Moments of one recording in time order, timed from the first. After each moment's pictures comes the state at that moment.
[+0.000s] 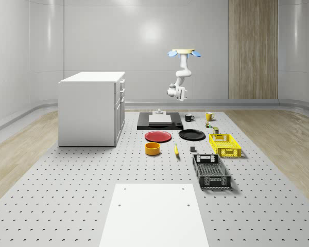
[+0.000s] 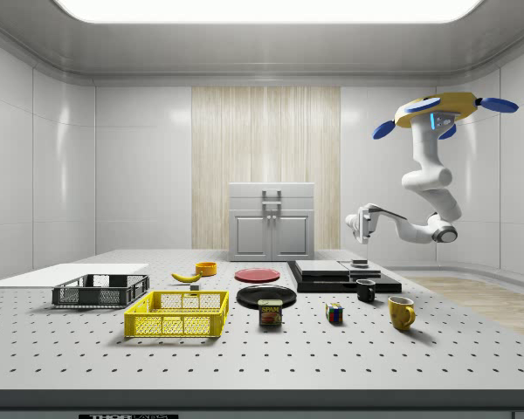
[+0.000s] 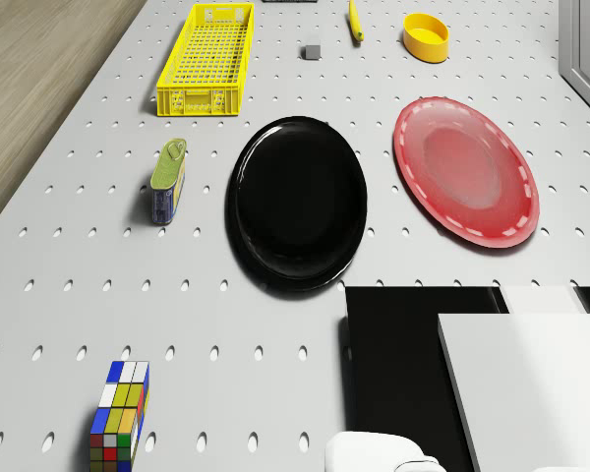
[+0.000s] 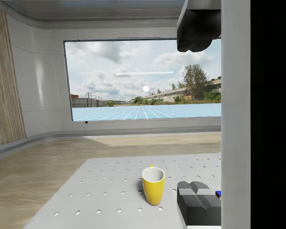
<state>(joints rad) -0.35 -0.84 0.82 -2.56 -1.28 1.42 1.07</state>
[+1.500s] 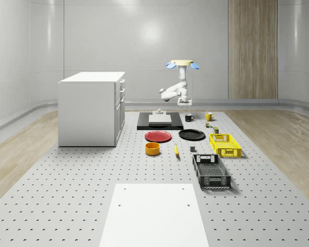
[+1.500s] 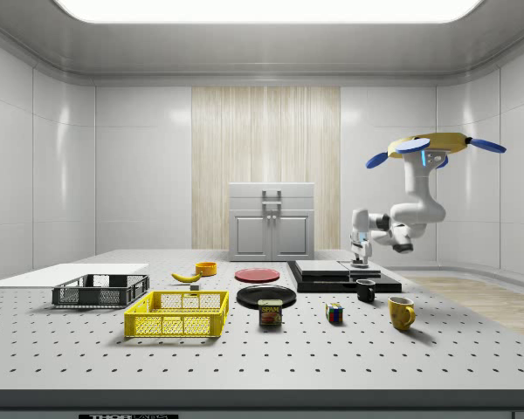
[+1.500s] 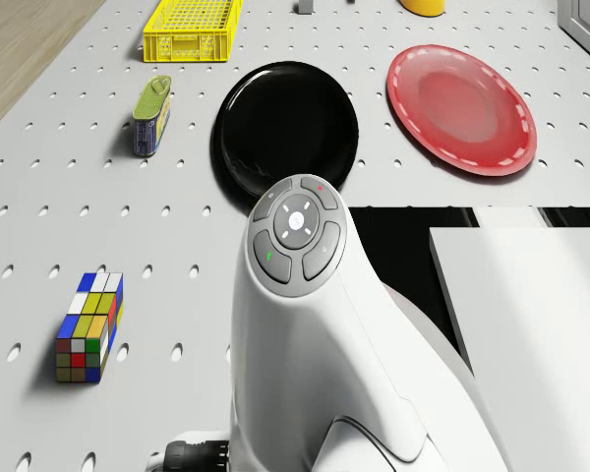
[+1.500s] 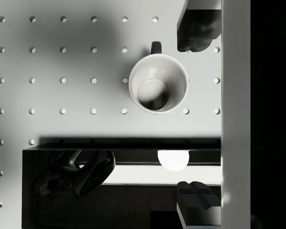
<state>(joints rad) -1.05 -1.11 1.27 -2.89 -1.97 1.20 1.58</state>
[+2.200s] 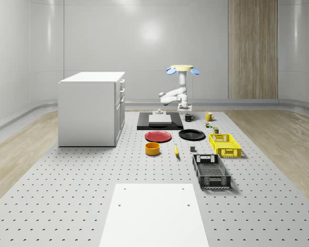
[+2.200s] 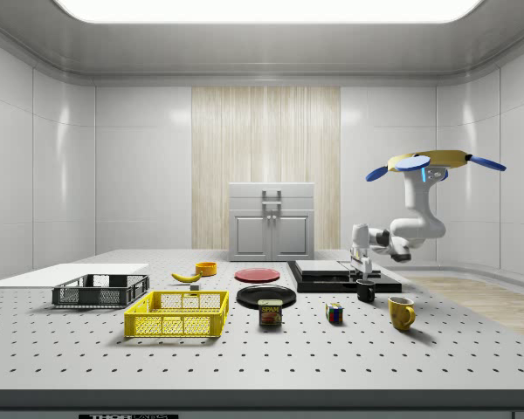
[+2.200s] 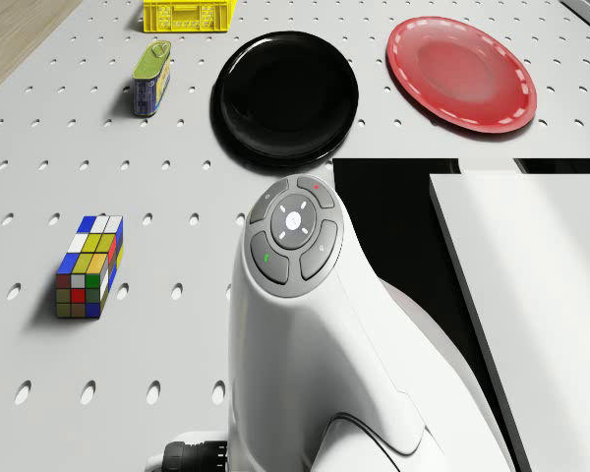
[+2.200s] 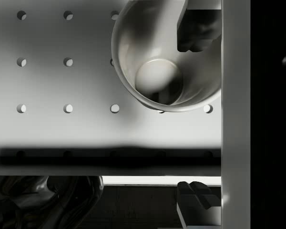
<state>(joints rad) -1.08 -1.18 1.30 -2.89 -1.93 1.26 1.61</state>
